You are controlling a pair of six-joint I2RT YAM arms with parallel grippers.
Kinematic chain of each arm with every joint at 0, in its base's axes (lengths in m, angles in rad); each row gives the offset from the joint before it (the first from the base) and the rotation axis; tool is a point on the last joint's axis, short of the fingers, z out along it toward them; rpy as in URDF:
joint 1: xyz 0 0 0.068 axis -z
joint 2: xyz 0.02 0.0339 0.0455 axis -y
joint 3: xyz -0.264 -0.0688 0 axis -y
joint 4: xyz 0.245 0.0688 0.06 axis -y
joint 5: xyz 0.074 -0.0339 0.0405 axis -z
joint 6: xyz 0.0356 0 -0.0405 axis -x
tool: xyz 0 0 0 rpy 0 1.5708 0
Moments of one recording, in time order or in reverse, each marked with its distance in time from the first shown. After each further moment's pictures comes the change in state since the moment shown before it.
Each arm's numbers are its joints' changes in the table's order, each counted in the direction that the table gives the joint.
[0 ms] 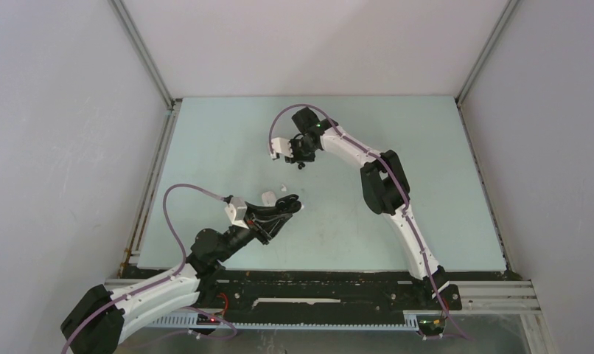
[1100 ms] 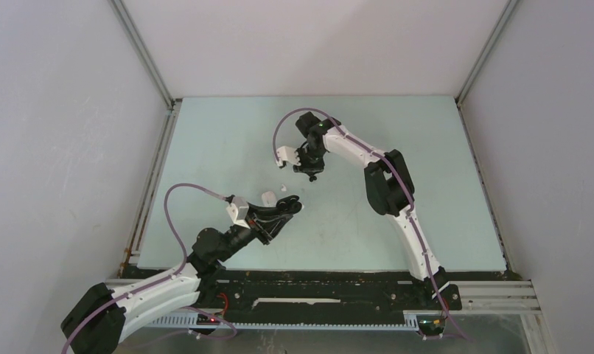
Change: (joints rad) left arm 0.000 -0.018 0.000 -0.007 0.000 0.001; right arm 0.000 0.063 -0.064 -0.214 0.014 0.013
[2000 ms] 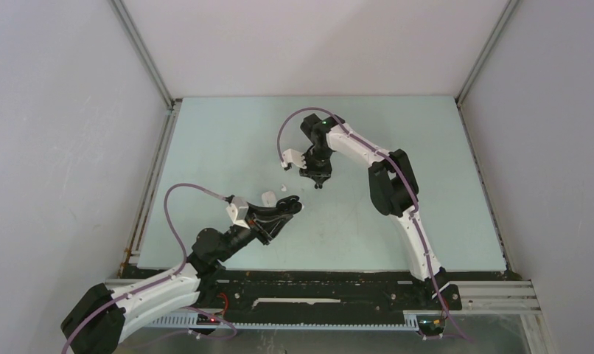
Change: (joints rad) left arm 0.000 0.002 0.000 0.000 0.005 0.002; right arm 0.011 0.042 -0.028 -0.177 -0.014 -0.064
